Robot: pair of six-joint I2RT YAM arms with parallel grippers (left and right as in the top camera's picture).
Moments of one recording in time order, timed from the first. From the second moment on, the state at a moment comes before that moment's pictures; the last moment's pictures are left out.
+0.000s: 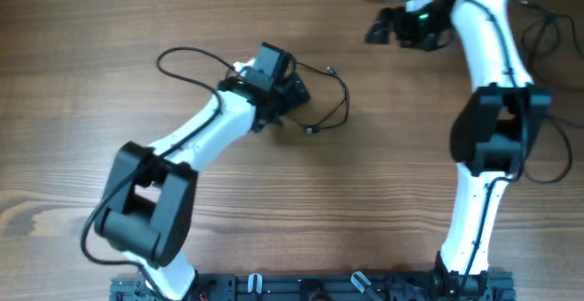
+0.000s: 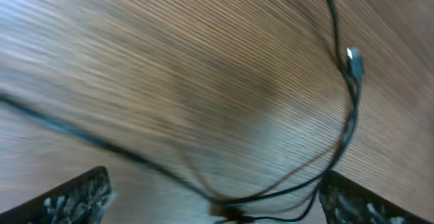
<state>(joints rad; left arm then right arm) -0.45 1.85 1.21 -0.47 0.05 -0.95 0.02 2.36 2.18 -1.18 -0.50 -0.10</state>
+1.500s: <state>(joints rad) -0.14 1.64 1.21 -0.71 -0.03 -1.04 0.41 2.36 1.85 -0.91 -0.65 -0.60</state>
